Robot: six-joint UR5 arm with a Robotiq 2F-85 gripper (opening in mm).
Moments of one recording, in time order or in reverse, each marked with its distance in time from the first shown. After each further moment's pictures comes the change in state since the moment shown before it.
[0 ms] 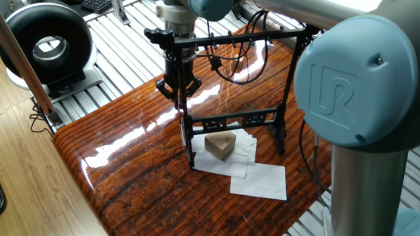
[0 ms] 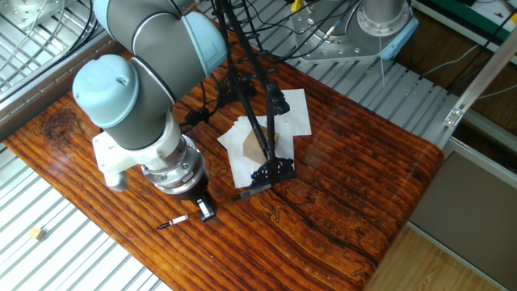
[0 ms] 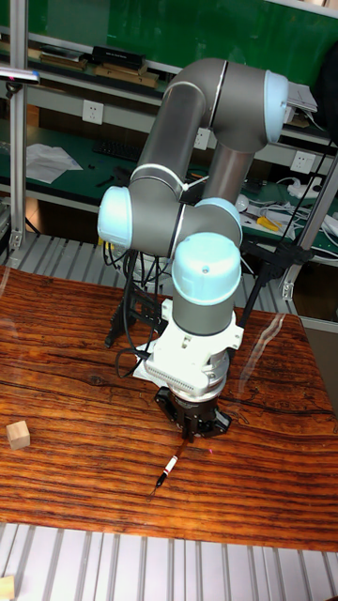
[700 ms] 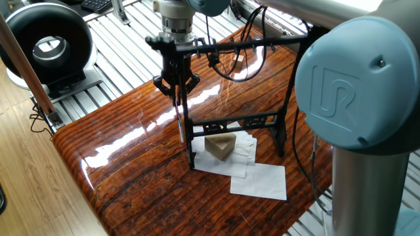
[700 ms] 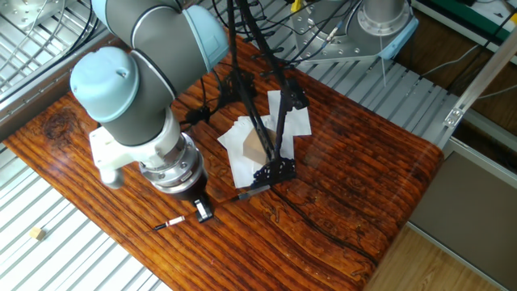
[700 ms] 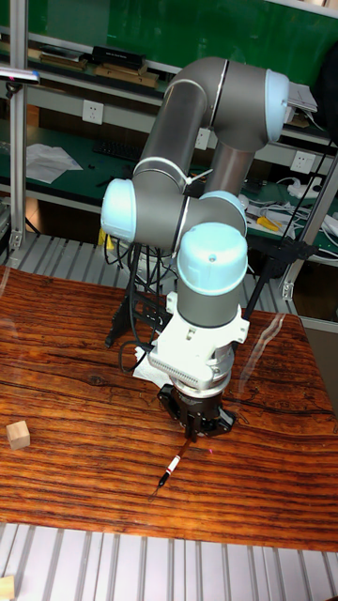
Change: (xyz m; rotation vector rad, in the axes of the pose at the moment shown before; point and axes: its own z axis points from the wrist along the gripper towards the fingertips) arm -0.004 0.007 -0.013 -0.012 -0.028 0.019
